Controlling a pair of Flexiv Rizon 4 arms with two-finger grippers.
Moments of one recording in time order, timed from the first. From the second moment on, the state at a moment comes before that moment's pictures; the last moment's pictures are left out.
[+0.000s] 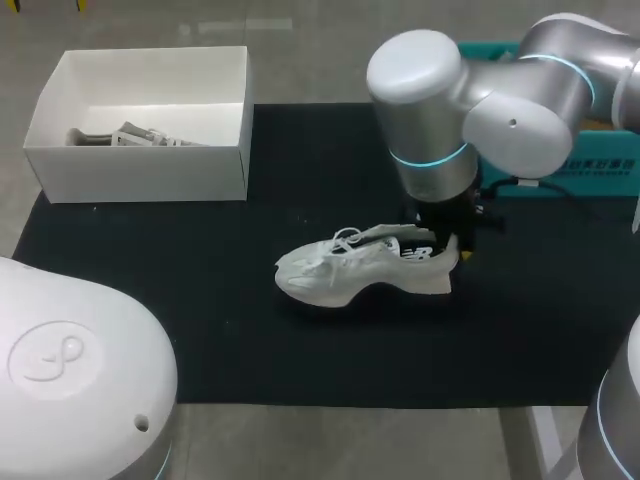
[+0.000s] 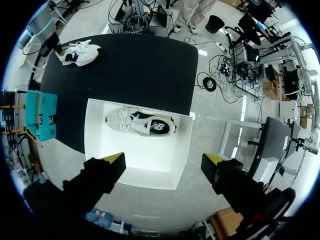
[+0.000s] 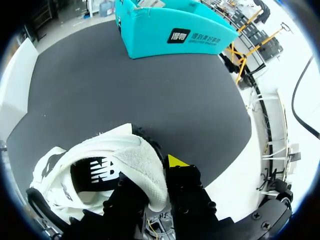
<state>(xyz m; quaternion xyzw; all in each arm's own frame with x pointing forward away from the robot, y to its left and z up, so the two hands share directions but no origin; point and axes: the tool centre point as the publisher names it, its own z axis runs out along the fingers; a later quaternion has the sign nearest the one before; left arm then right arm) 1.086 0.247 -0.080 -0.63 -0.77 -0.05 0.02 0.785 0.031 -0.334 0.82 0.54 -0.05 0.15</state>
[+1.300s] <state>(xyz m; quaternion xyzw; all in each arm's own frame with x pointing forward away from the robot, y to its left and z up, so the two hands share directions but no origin) 1.086 0.247 -0.080 -0.63 -0.77 -0.05 0.02 0.778 0.011 -0.384 0.84 0.52 -0.04 0.12</state>
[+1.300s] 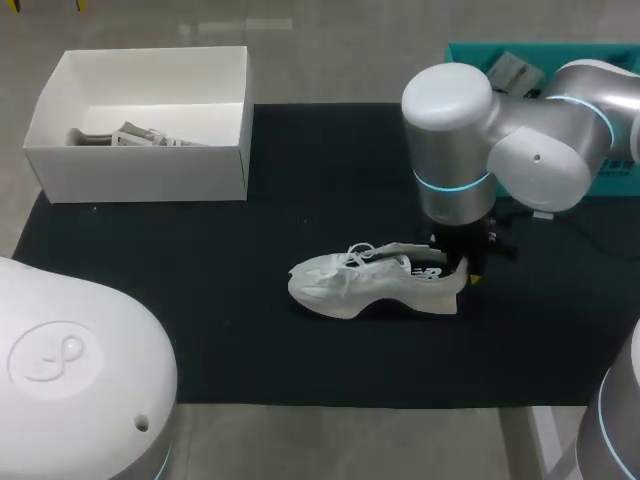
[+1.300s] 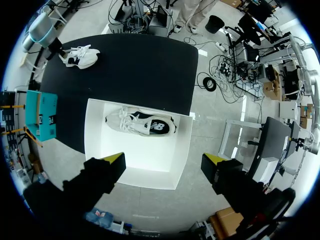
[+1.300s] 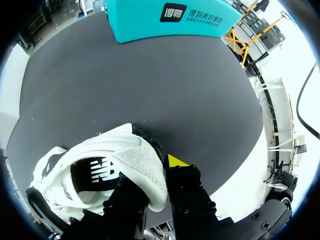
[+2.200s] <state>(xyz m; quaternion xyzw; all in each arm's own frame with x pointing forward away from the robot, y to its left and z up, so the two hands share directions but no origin) 1.086 0.247 -0.080 -0.63 -0.77 -0.05 0.02 0.784 0.050 -0.294 0.86 0.50 0.06 0.05</state>
